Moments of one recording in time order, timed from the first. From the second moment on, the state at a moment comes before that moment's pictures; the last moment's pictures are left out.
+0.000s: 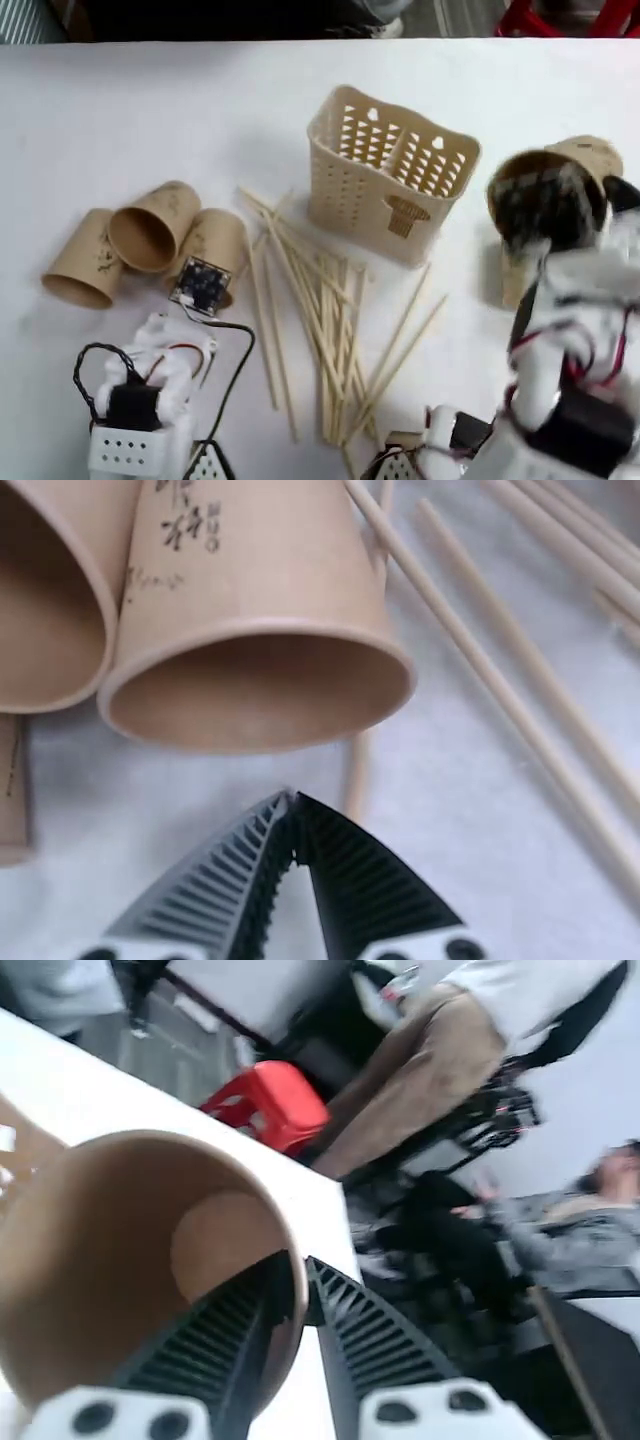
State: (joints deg) left arm -0.8 -104.4 97.2 73.0 -17.7; right arm 20.8 -56.4 10.3 70.1 45.8
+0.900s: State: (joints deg) left arm -0.8 -104.4 97.2 73.0 -17.7; right arm 2.6 1.8 -45.9 98.0 16.8
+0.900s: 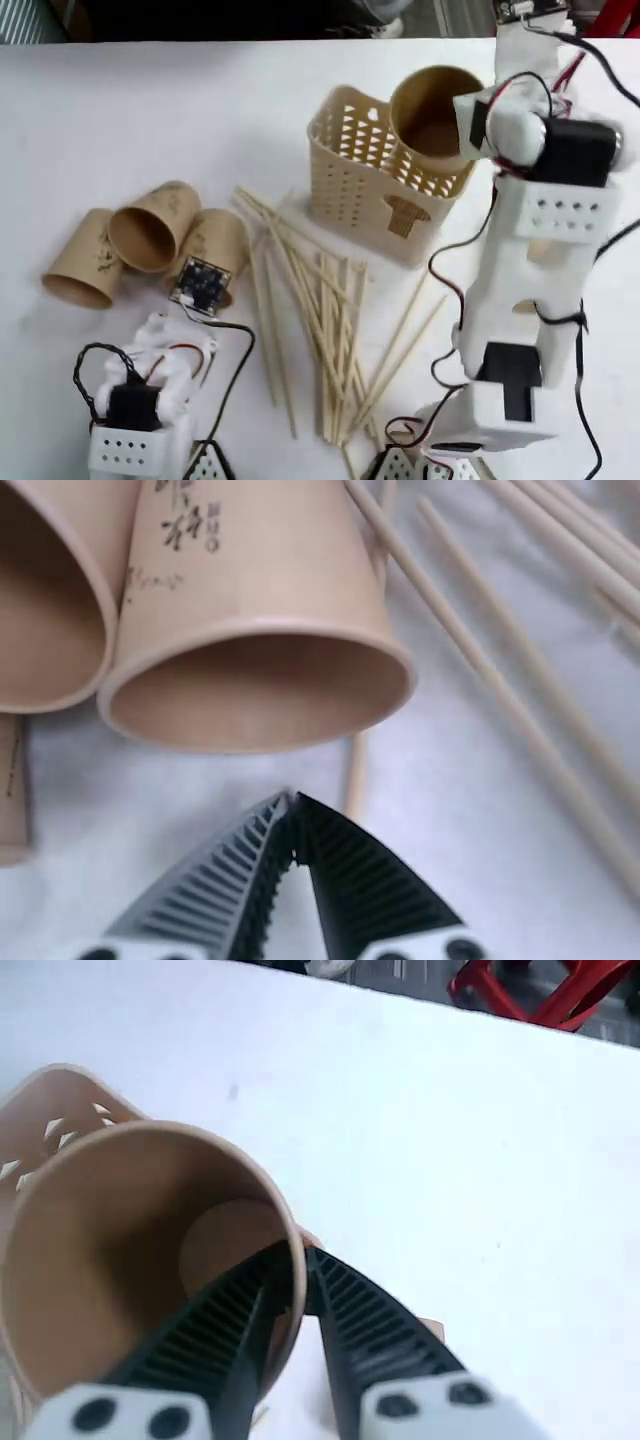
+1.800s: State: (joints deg) left arm -0.8 -104.4 97.2 73.0 -17.7; right arm 8.3 -6.7 -30.9 98.2 26.5
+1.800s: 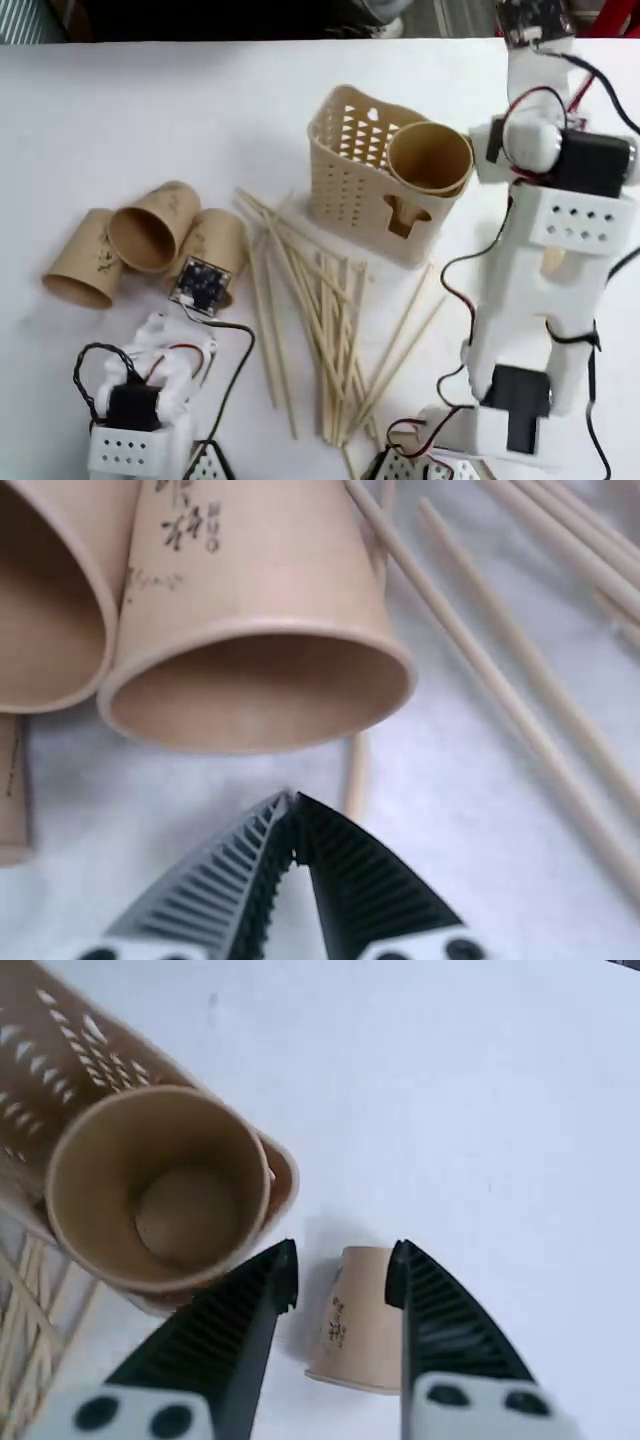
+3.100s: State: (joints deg) left arm -0.8 -104.4 97.2 73.0 -17.7; right arm 35.5 -20.4 44.7 48.4 88.0
